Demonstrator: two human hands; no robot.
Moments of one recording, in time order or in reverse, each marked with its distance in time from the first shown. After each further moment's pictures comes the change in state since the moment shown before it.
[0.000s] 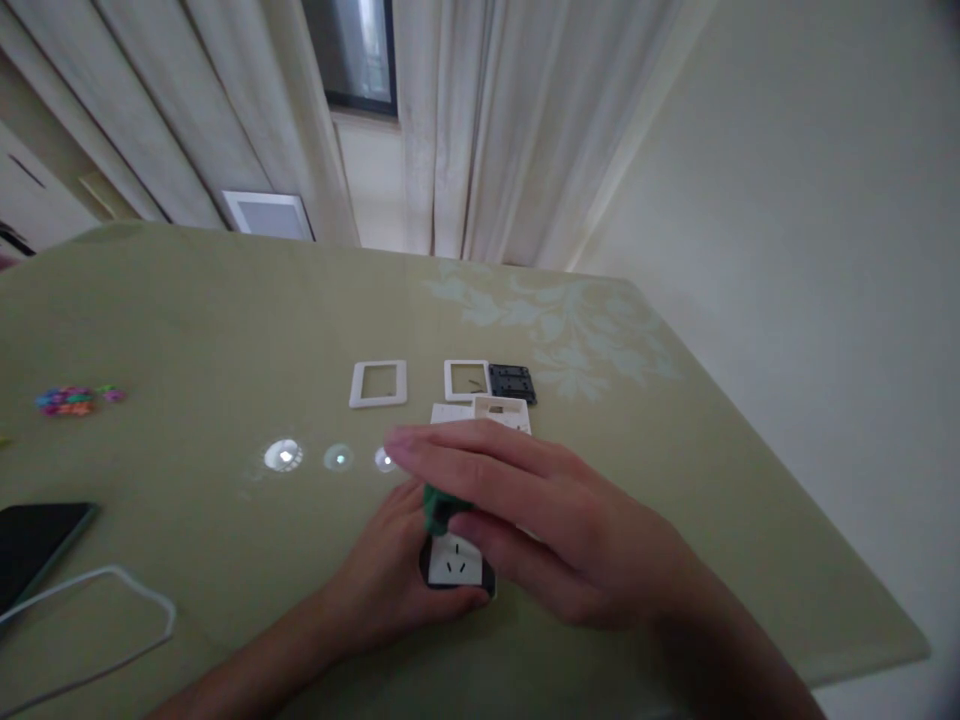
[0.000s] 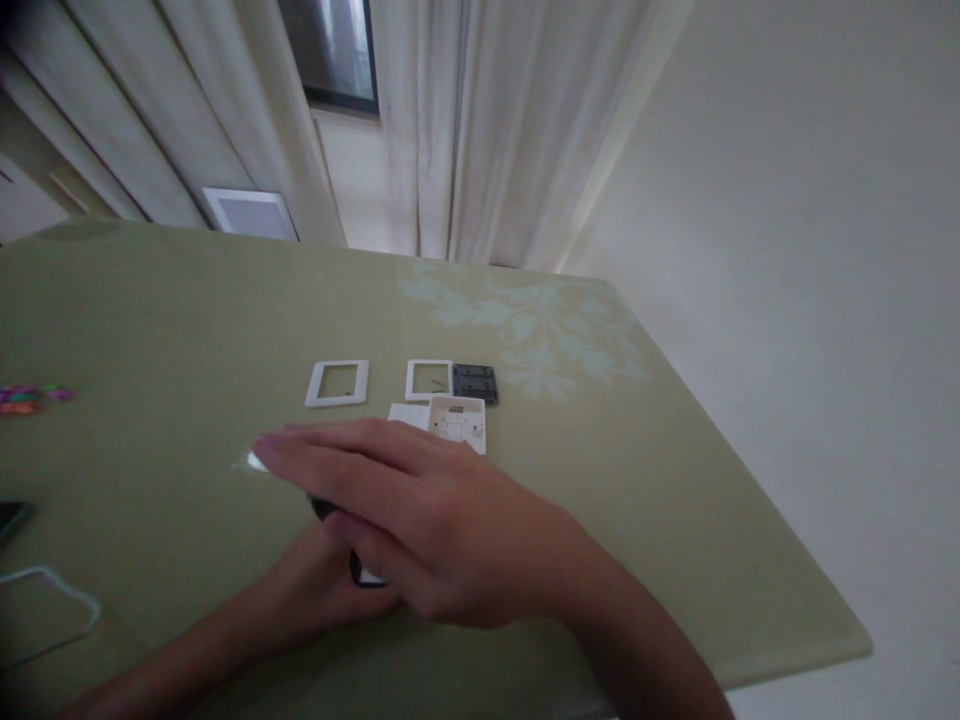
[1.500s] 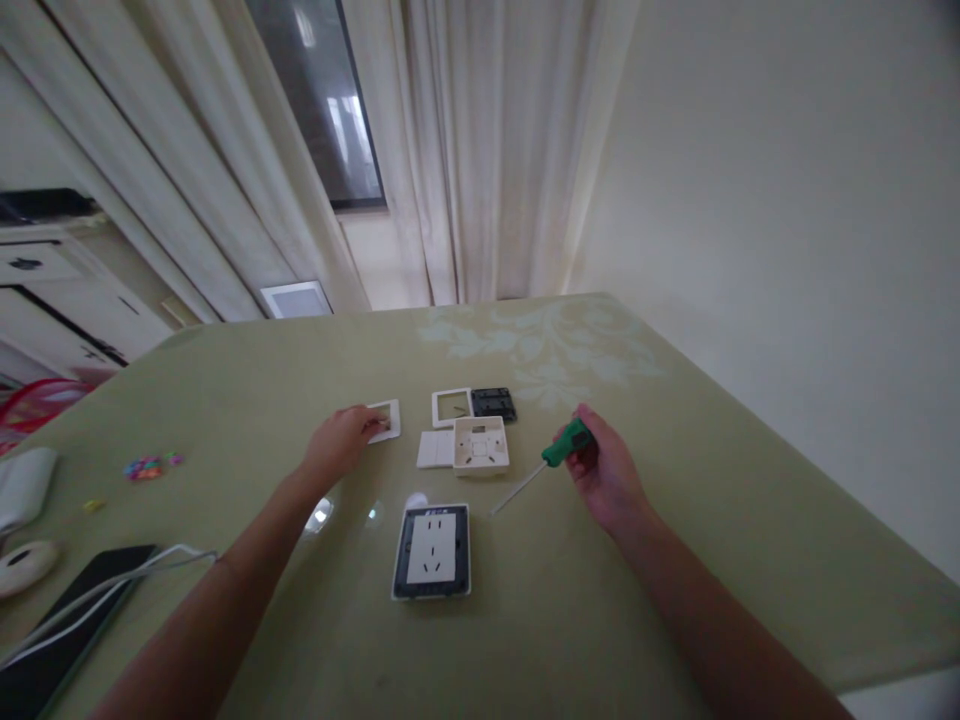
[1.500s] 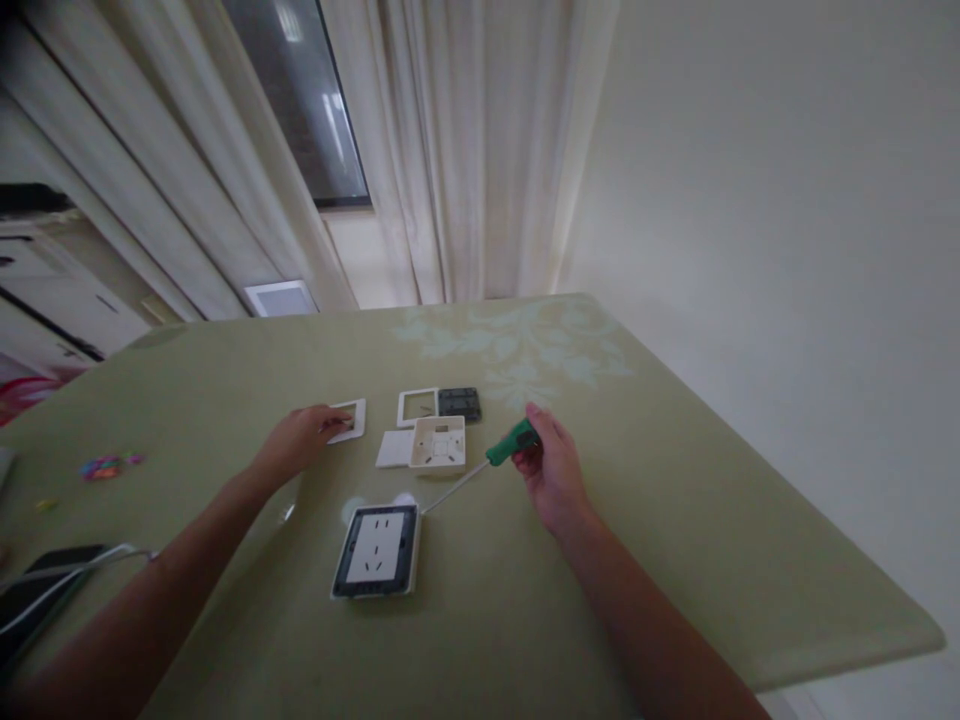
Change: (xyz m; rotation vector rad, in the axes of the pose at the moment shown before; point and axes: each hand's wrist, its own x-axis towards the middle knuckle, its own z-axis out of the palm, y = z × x) left_hand 0.096 -0.092 -0.116 0.743 0.067 -0.341; right_hand -0.115 0.105 0.001 0.921 1.307 0.767
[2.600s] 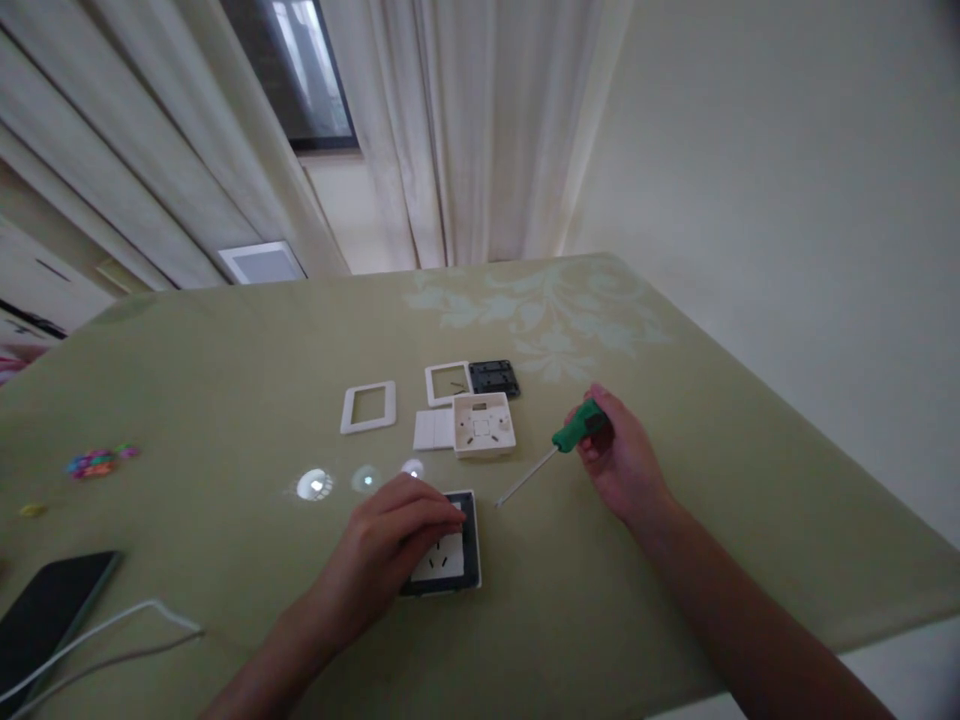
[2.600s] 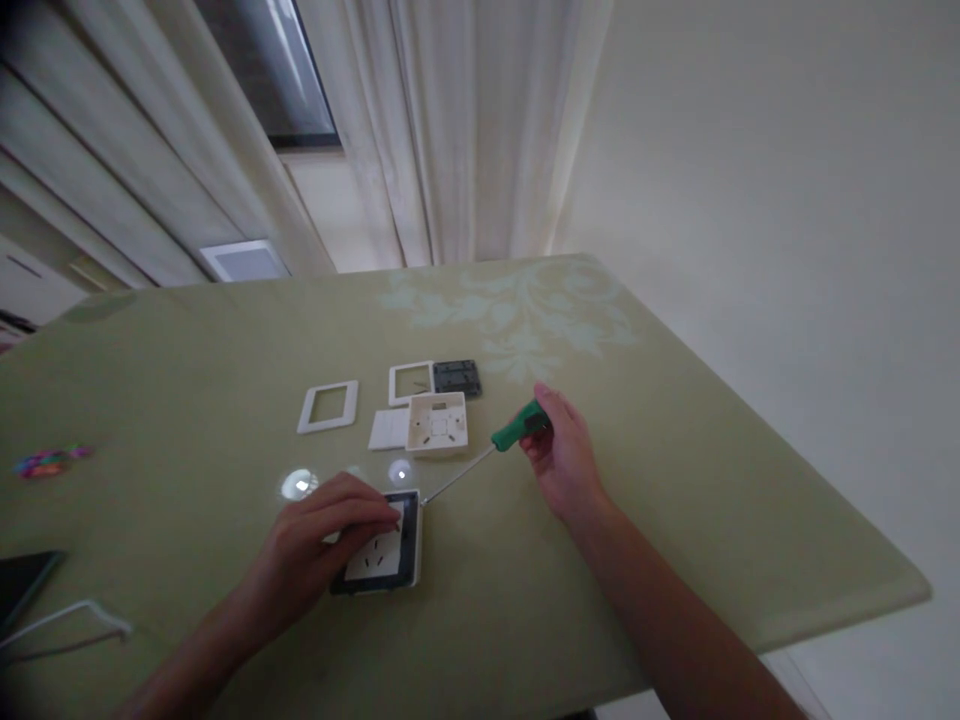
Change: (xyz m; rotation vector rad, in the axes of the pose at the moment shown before) left_hand -0.120 0.104 0.009 -0.740 0.221 0.583; right_hand -0.011 -0.004 0.010 -0.029 0.141 0.088
